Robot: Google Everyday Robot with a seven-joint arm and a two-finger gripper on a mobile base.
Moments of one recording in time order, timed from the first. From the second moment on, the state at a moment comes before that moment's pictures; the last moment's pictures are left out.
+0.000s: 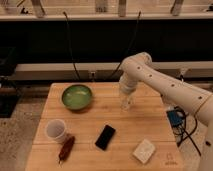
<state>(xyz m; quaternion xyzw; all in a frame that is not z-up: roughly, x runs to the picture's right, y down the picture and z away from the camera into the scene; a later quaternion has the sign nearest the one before) 0.104 0.053 0.796 -0.28 -0.13 -0.14 0.94</state>
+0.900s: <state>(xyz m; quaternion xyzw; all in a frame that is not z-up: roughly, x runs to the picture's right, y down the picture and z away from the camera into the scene) 0.104 0.058 0.800 -0.30 -0.15 -0.14 0.93</state>
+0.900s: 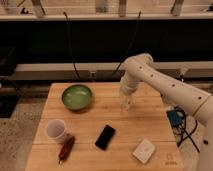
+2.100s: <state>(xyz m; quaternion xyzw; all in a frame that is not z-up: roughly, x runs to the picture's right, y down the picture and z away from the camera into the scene) 0.108 0.055 0.808 -0.30 -0.17 -0.15 0.93</state>
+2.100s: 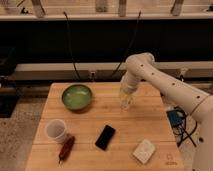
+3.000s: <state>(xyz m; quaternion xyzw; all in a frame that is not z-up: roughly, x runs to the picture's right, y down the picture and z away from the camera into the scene) 0.121 0.046 0.813 -0.30 -0.18 -0.15 0.92</state>
